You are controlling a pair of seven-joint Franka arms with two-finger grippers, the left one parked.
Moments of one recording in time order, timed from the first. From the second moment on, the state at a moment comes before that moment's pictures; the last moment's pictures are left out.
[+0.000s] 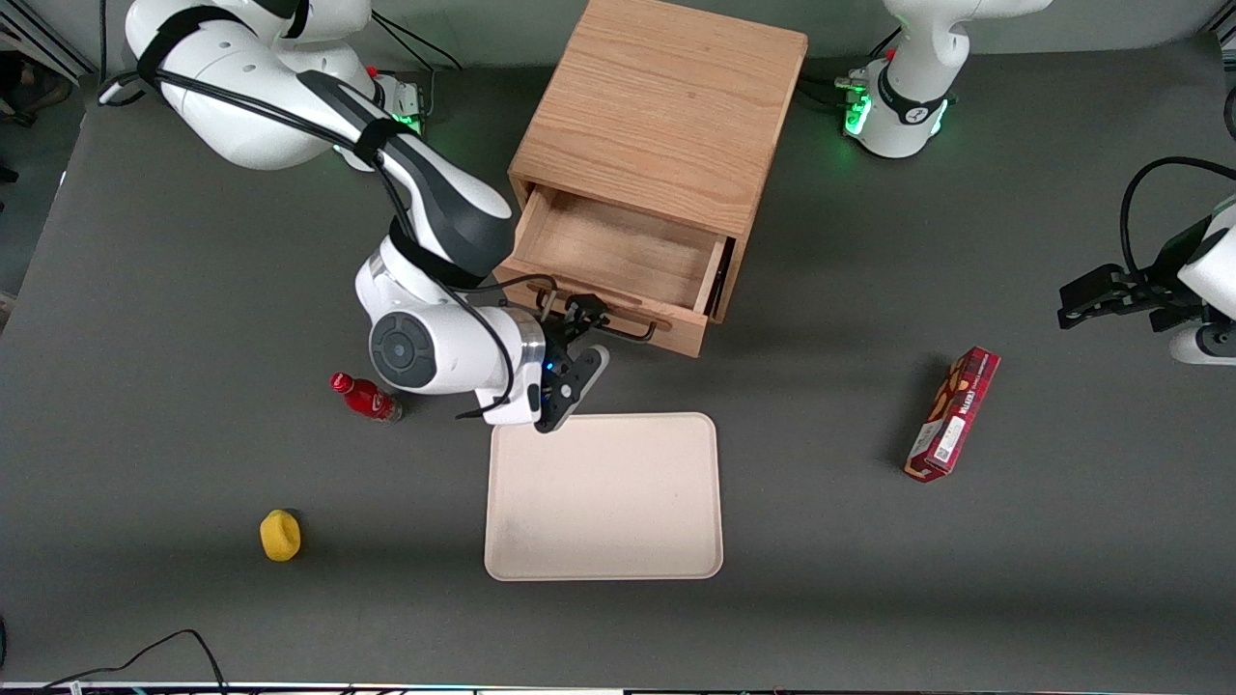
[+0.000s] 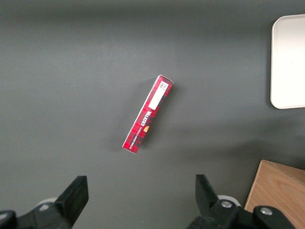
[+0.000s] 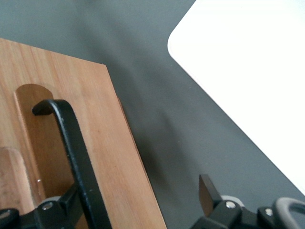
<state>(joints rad) 0.08 0.75 0.64 -1.30 0.10 1.88 -0.20</state>
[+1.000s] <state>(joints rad) 0.08 0.83 0.56 -1.13 0.10 1.88 -0.28</state>
